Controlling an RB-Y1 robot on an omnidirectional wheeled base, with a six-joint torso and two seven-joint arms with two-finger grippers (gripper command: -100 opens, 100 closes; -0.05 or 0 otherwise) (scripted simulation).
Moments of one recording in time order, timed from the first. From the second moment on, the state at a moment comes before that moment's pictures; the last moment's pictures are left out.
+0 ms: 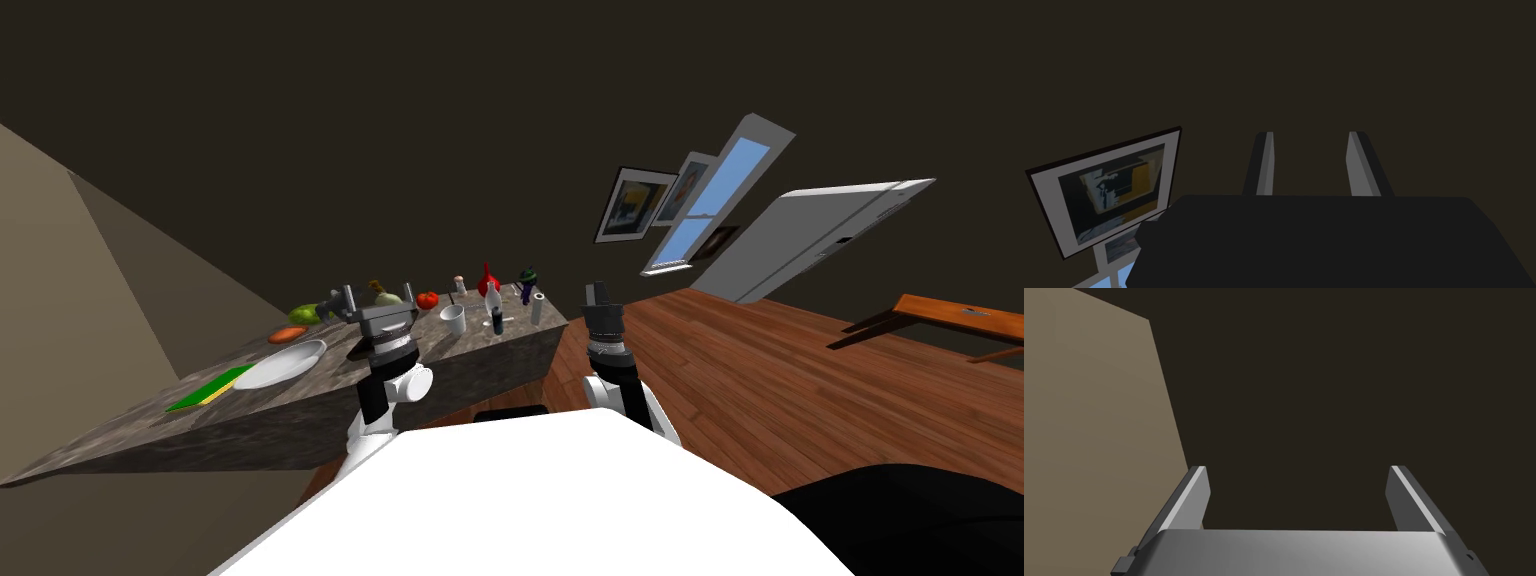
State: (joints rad) left arm 0.22 0.24 -0.02 -2.05 0.55 -0.77 0.22; right arm 0.47 -0.05 0.01 -2.28 0.12 -0.58 0.00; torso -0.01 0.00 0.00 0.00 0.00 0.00
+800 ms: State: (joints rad) left arm 0.14 0.31 -0.01 -1.91 0.78 -0.78 0.26; right arm 0.47 -0.05 0.01 -2.28 0.12 -0.58 0.00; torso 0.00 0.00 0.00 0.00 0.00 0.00
